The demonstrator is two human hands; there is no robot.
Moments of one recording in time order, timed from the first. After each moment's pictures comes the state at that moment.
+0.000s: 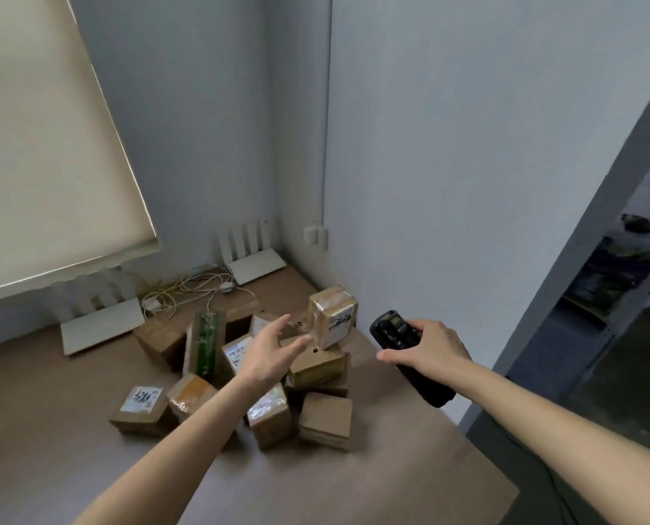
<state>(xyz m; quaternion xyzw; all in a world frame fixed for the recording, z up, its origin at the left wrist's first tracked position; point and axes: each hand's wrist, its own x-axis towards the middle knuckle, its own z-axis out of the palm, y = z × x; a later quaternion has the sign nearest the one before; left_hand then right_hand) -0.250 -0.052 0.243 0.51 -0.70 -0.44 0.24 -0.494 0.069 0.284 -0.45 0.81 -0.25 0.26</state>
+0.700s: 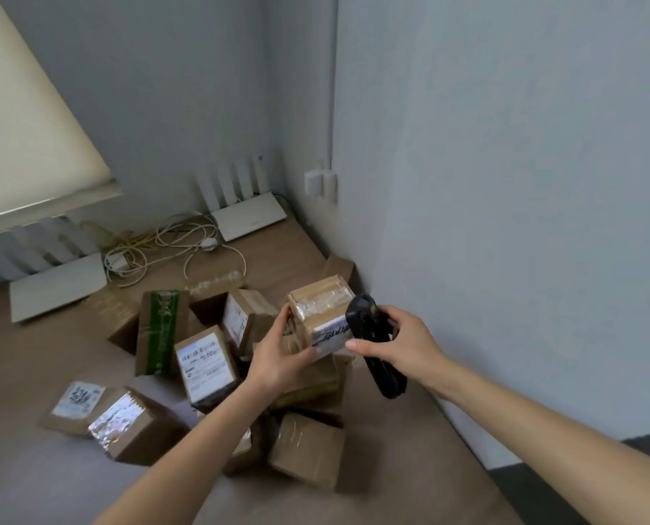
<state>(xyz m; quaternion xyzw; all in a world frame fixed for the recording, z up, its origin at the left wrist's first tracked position) -0.366 -0.180 0.108 0.58 -0.63 -0.48 0.19 -0.589 -0.120 0.135 -0.48 0.70 -0.32 0.42</state>
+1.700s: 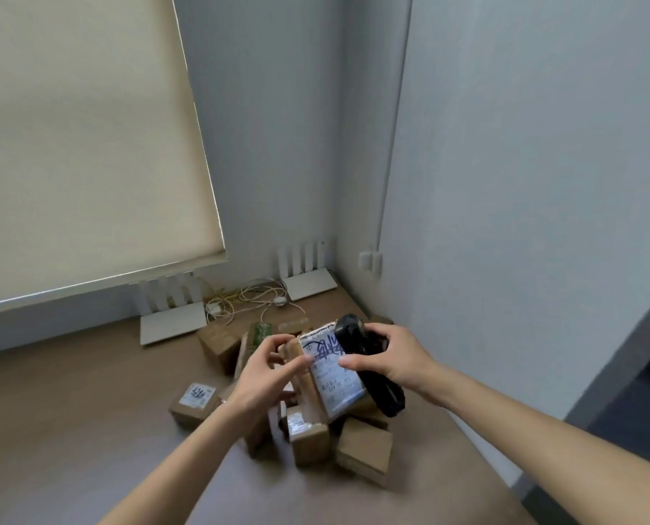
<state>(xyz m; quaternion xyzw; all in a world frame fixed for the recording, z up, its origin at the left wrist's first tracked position) -0.175 -0.035 0.261 0.51 -0.56 -0.55 0.36 -0.420 0.000 0.300 -0.58 0.61 -0.35 0.41</state>
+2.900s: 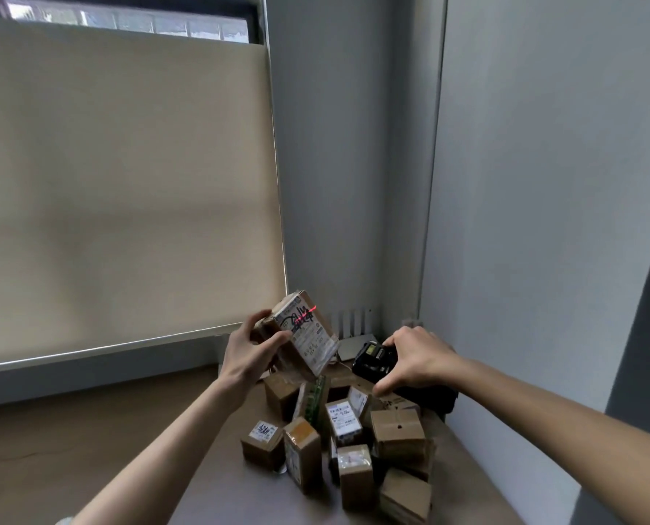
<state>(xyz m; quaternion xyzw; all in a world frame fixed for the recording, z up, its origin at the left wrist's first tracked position) -0.064 0.067 0.430 0.51 -0.57 -0.36 0.54 -0.350 0.101 0.471 -0.74 0.66 -0.10 0.10</state>
